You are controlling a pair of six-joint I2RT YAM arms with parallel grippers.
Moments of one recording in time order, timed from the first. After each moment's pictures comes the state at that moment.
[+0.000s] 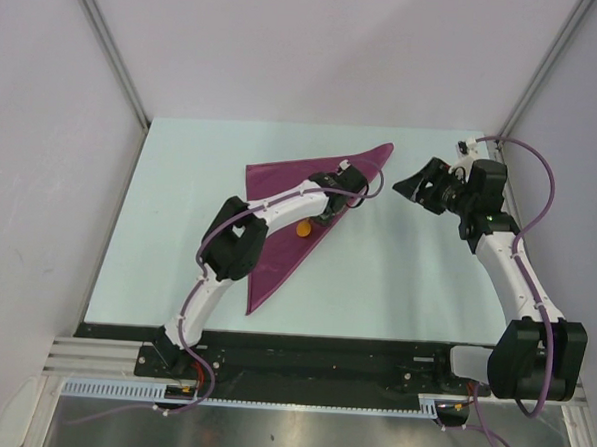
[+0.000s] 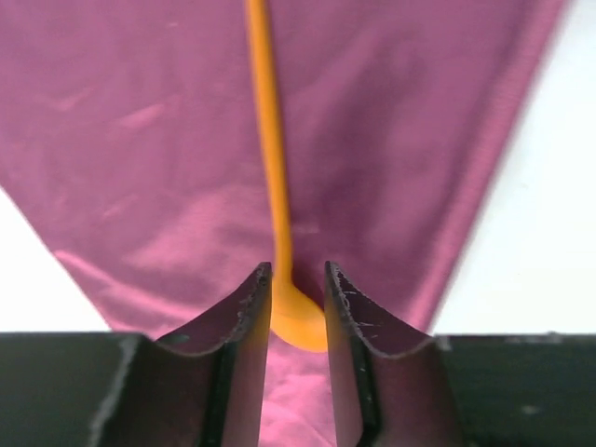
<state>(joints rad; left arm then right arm) -0.79 2.34 1.97 -0.83 -0.49 -0.17 0.01 1.25 0.98 -0.15 -0.54 0.55</state>
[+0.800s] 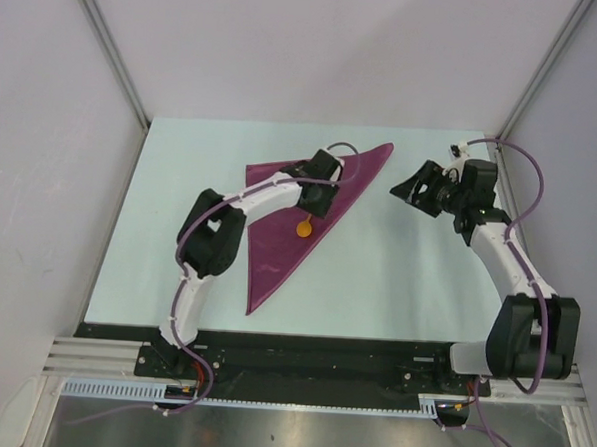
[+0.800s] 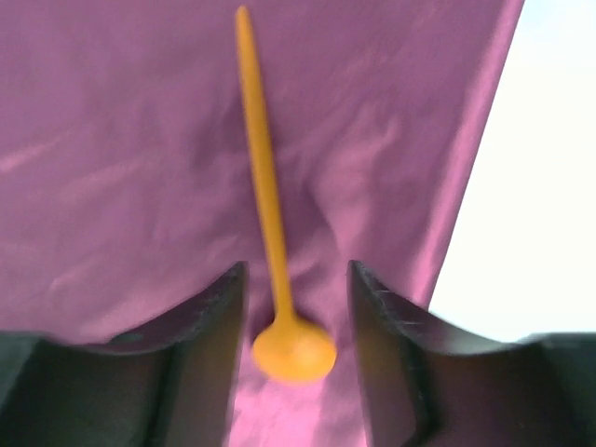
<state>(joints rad) -0.67 2.23 1.79 -0.58 -0.18 -0.15 0.01 1.33 0.98 -0.15 -0.54 0.54</state>
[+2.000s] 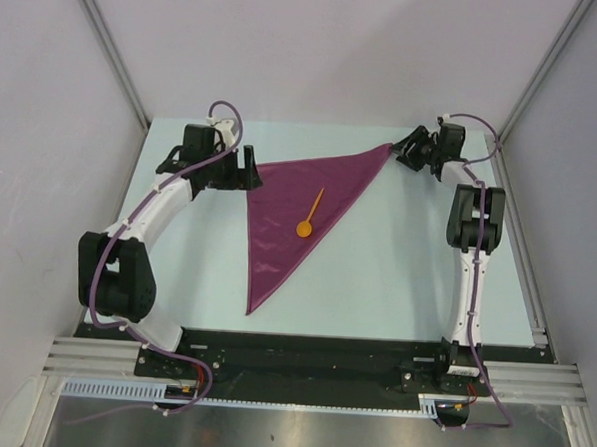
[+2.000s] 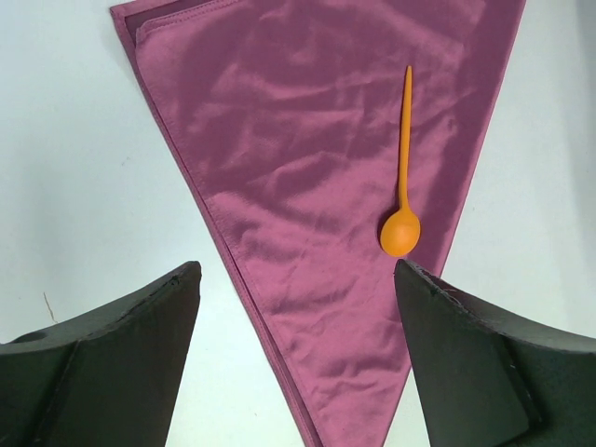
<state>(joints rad) -0.16 1.59 1.28 -0.42 0.29 -0.18 -0.05 2.58 2.03 0.02 -0.54 0.70</state>
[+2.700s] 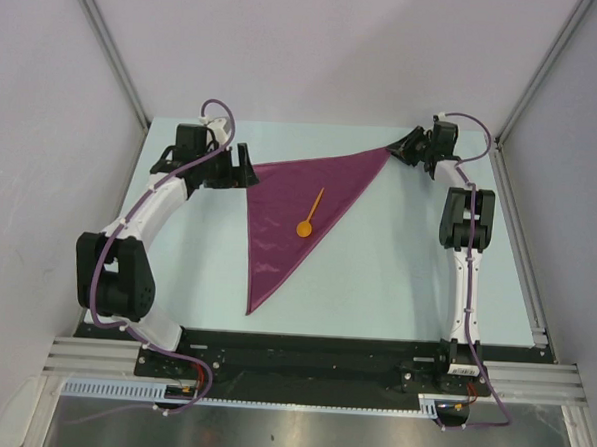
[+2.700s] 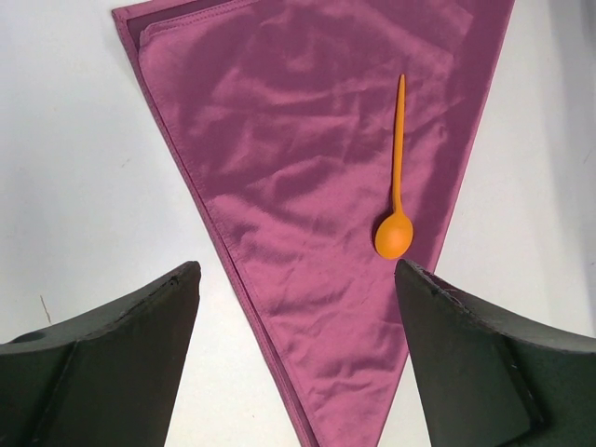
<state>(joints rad) -0.12 1.59 1.27 -0.40 0.35 -0.20 -0.03 2.71 2.24 -0.02 -0.50 0.76</state>
